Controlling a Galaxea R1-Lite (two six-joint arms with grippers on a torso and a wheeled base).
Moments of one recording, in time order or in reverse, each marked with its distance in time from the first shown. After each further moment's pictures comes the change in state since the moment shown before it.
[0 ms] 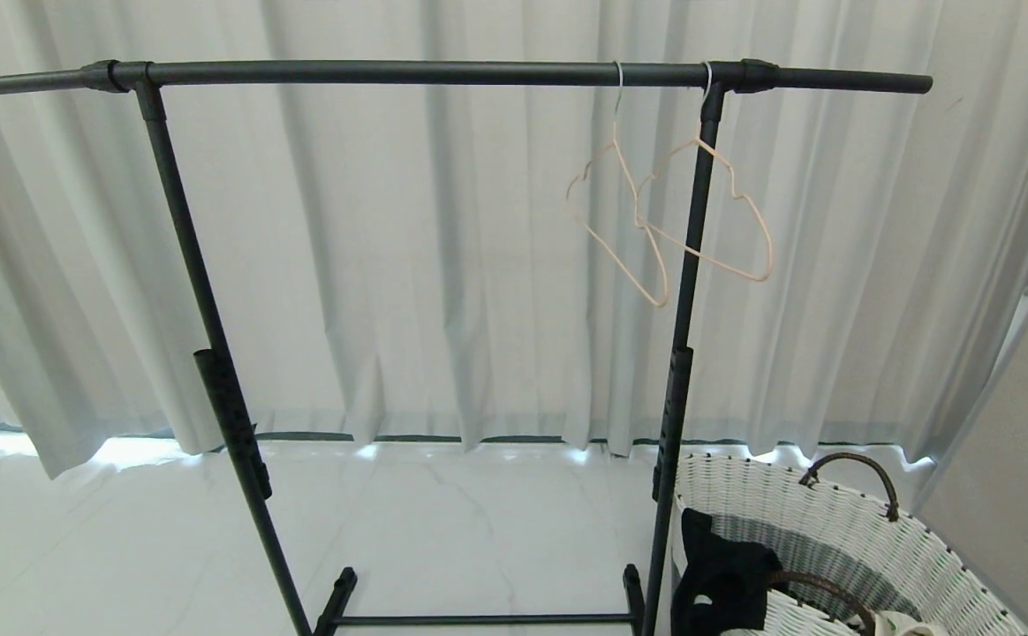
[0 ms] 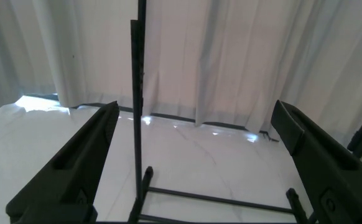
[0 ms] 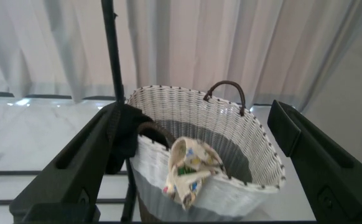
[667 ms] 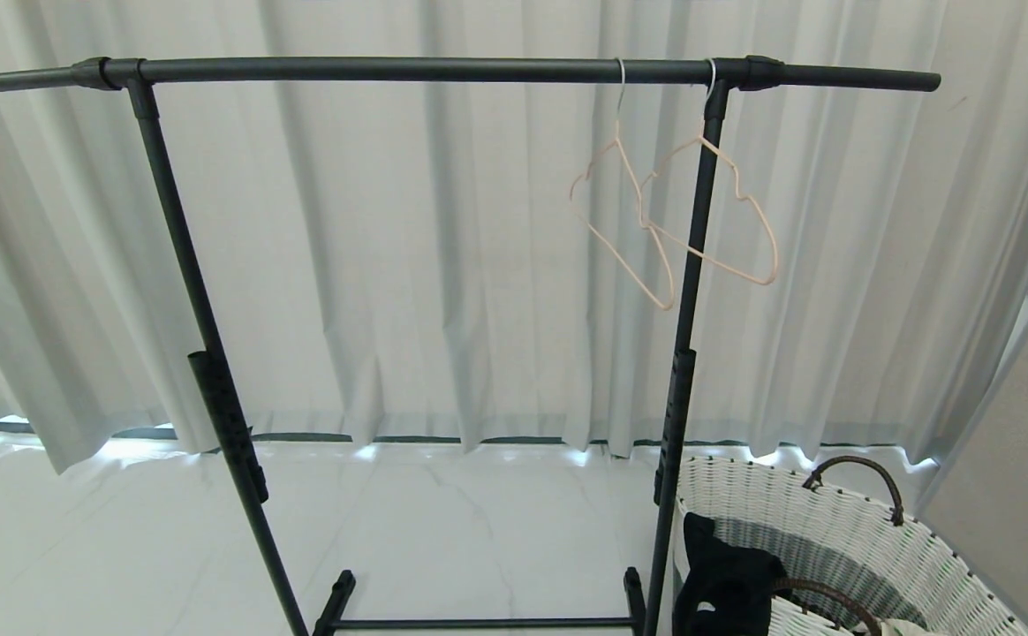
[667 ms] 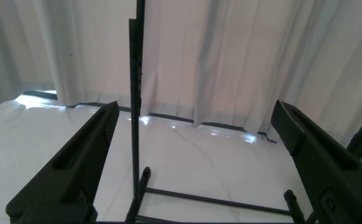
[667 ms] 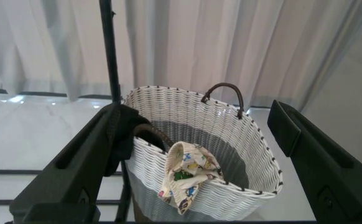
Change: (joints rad) left arm 0.000 0.000 0.000 0.000 -0.001 -0.012; right arm 0.000 0.000 0.000 0.000 0.000 -0.027
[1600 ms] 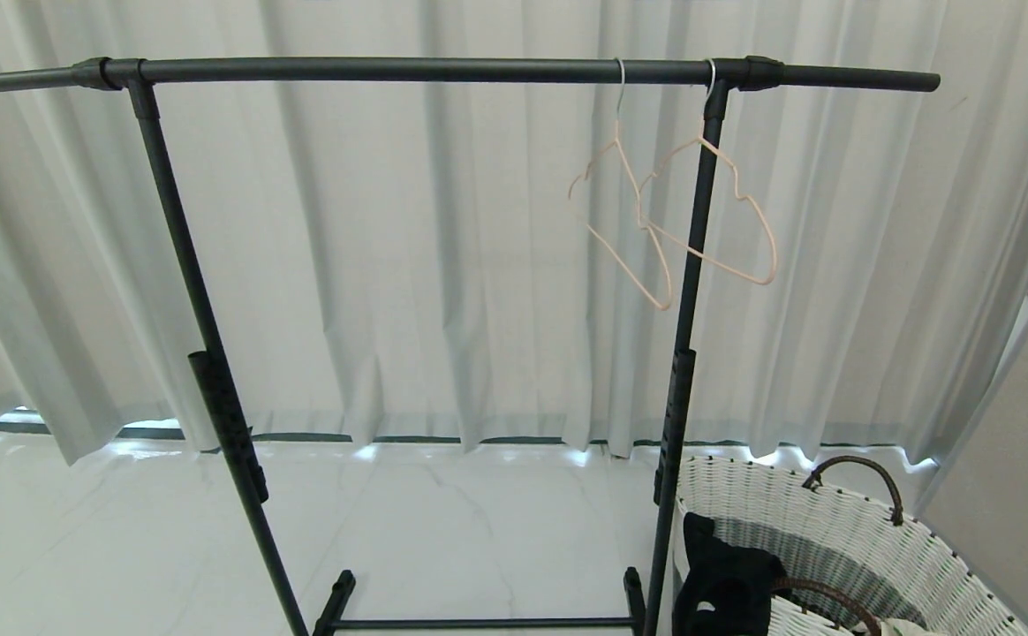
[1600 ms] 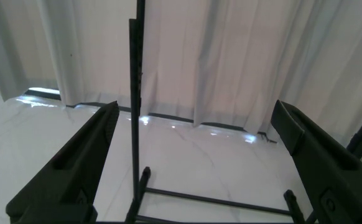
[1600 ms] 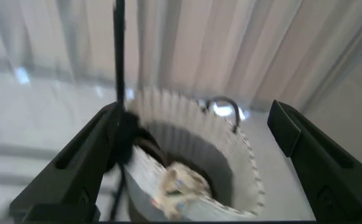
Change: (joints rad) left arm 0.000 0.000 0.000 0.000 0.000 0.000; right arm 0.049 0.429 -0.340 0.039 0.014 -0.112
